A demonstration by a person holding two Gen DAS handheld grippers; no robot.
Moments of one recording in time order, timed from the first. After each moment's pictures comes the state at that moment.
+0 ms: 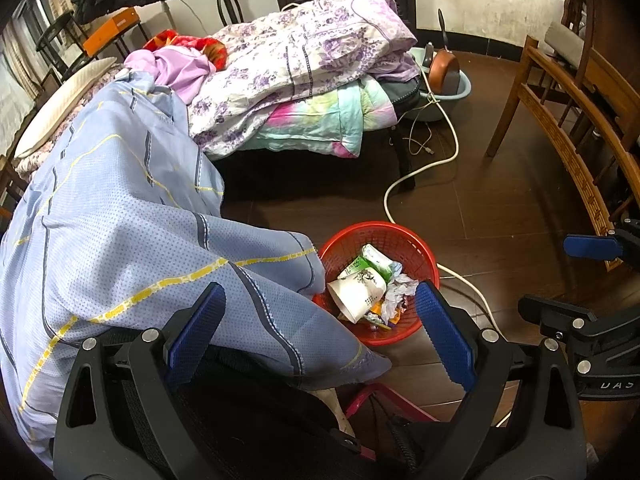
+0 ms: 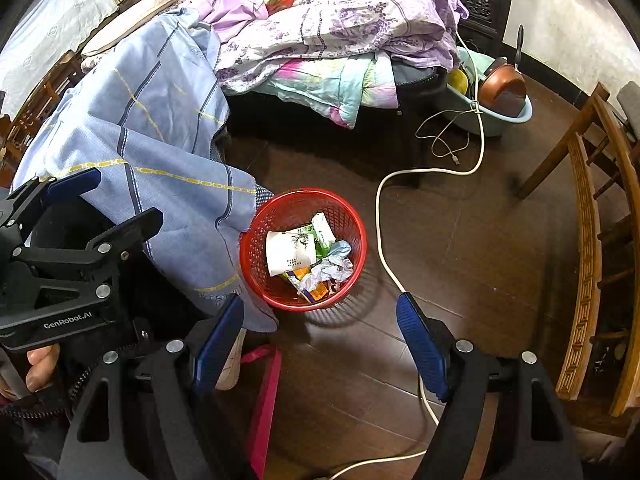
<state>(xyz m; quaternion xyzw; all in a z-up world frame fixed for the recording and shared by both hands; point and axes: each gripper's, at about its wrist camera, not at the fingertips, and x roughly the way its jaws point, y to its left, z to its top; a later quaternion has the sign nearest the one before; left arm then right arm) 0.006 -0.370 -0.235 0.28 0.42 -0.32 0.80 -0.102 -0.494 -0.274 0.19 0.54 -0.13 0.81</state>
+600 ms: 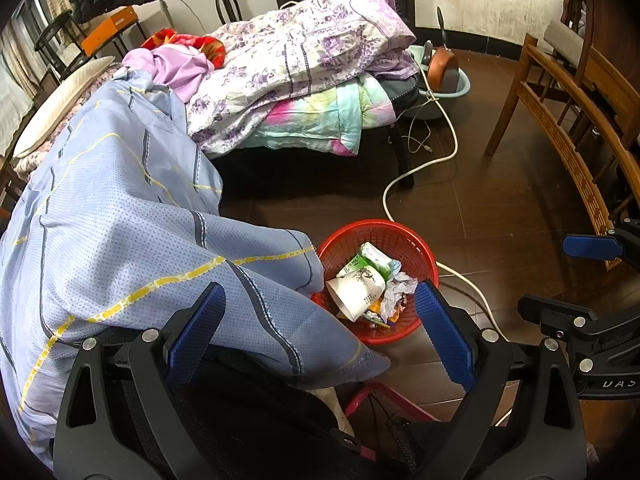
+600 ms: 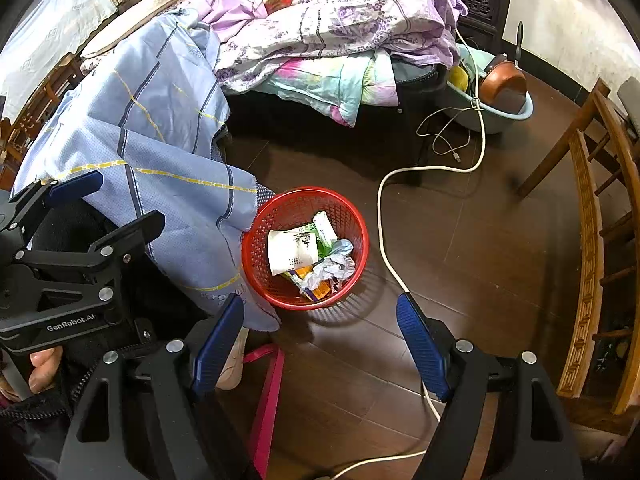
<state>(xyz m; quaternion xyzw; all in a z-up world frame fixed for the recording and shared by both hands) 0.007 -0.370 -0.236 0.28 0.43 -0.32 0.80 -0.102 -0.494 -0.275 0.19 0.54 -0.13 0.81</state>
